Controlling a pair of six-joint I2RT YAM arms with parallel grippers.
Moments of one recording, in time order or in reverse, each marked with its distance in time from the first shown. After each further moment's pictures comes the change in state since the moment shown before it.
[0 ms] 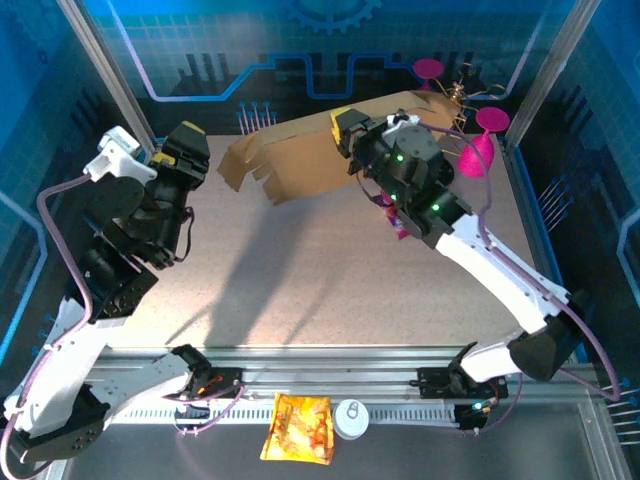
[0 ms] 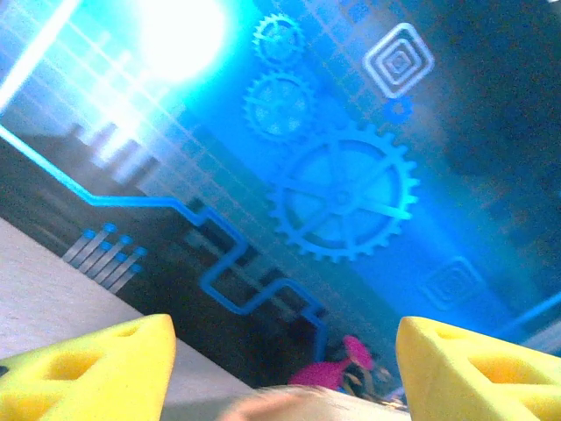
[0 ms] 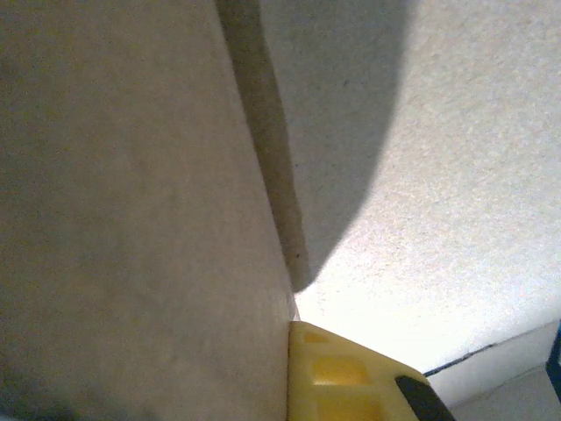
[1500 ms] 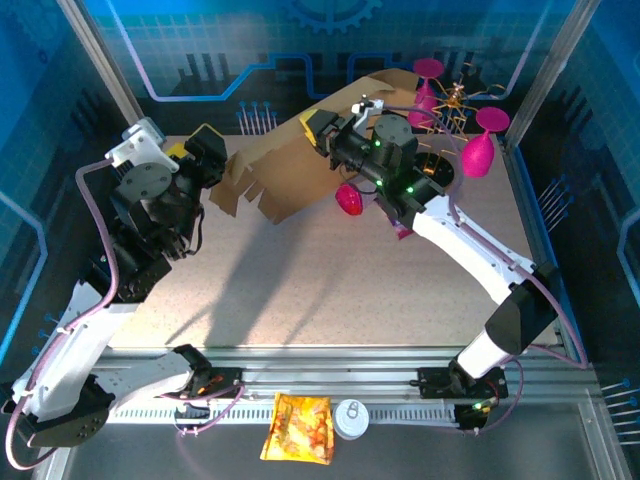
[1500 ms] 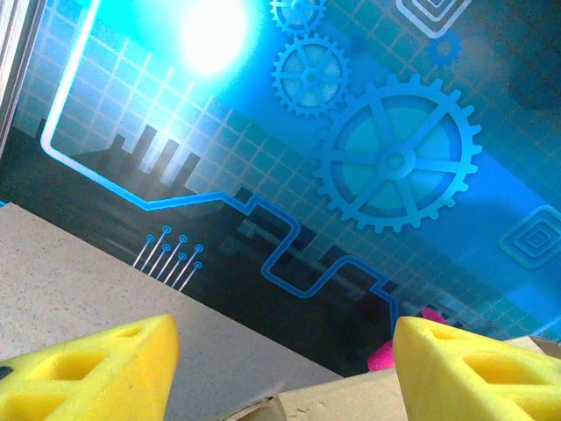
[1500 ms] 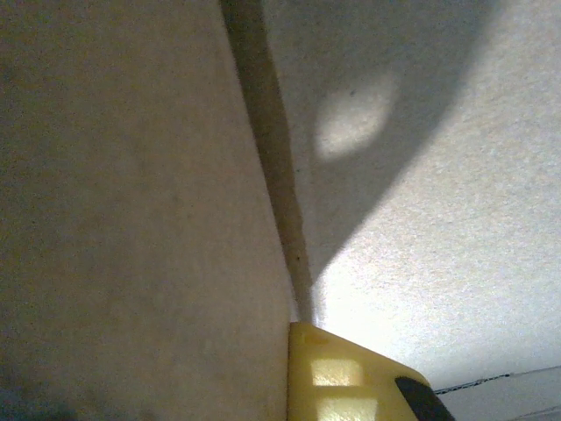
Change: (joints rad) left arm -0.015 0.071 0.039 -0.071 -0.021 0.113; right arm -0.045 0.195 0.072 0.114 -0.292 -0.122
